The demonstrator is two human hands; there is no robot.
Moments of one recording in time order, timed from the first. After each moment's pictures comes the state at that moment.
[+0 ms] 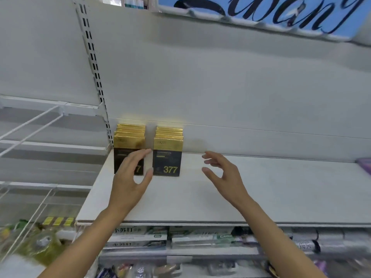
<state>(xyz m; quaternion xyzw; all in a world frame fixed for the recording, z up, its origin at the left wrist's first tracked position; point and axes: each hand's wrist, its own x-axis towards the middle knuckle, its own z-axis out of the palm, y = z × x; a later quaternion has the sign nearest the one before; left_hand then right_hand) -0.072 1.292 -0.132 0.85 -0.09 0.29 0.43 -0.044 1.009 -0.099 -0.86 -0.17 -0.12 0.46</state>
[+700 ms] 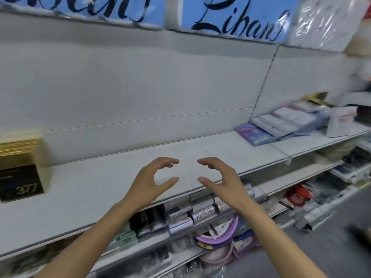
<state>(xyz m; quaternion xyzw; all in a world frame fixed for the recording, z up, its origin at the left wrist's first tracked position) -0.095 0.919 -0.092 0.79 -0.36 0.04 0.49 -0.179 0.680 -0.079 -0.89 -0.06 -0.17 0.42</state>
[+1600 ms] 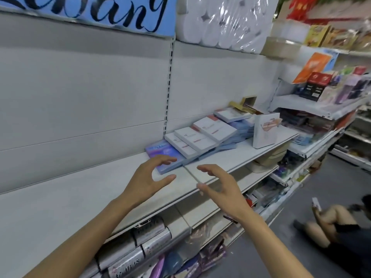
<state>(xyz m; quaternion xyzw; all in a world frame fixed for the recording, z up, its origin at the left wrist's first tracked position) -0.021 0.479 -0.083 0.75 -0.43 0.00 0.51 -0.172 0.270 -0.072 -0.90 0.04 -0.22 0.38</state>
